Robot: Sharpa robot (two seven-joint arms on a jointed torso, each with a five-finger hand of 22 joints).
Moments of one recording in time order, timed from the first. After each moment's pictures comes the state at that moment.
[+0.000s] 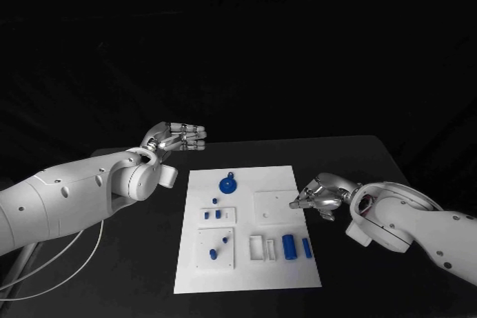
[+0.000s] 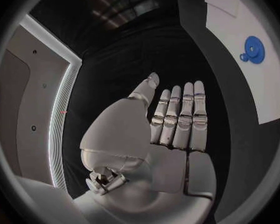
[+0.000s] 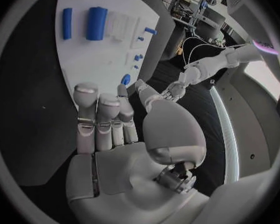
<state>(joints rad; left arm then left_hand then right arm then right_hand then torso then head) 1.27 -0.75 -0.13 1.23 -0.10 -0.27 0.38 1.36 0.00 0.08 -0.13 0.16 1.01 0.14 0.06 0.06 1.10 0.13 0.06 0.06 1.11 0.13 0.07 0.07 0.09 1.03 0.12 0.09 0.12 0.84 -0.96 0.31 1.64 -1.16 -0.10 -0.31 1.12 -0.05 0.22 -0.04 0.17 1.15 0.06 0.06 0.14 1.34 -0.03 1.14 1.23 1.44 -0.10 1.05 0.92 0.08 1.46 -0.12 0.72 1.26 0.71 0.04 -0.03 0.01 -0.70</state>
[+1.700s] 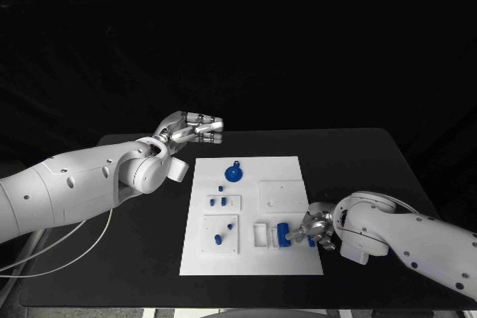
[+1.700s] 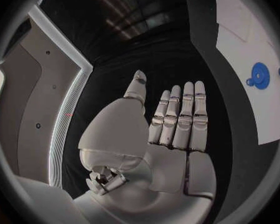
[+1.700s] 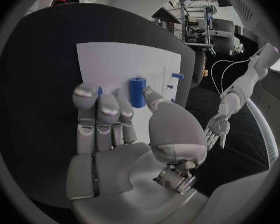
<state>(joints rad) 1.26 -0.79 -0.14 1.32 -0.16 -0.20 0.42 1.32 -0.02 -0.11 -0.02 0.08 0.99 0.15 0.06 0.06 1.11 0.13 0.06 0.06 1.12 0.13 0.07 0.07 0.07 1.03 0.12 0.09 0.08 0.84 -0.82 0.20 1.57 -1.13 0.15 -0.70 1.00 -0.08 0.24 0.04 0.06 1.04 0.09 0.06 0.12 1.36 -0.01 1.08 1.31 1.45 -0.08 1.05 1.05 0.08 1.46 -0.10 0.73 1.31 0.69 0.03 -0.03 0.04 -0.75</state>
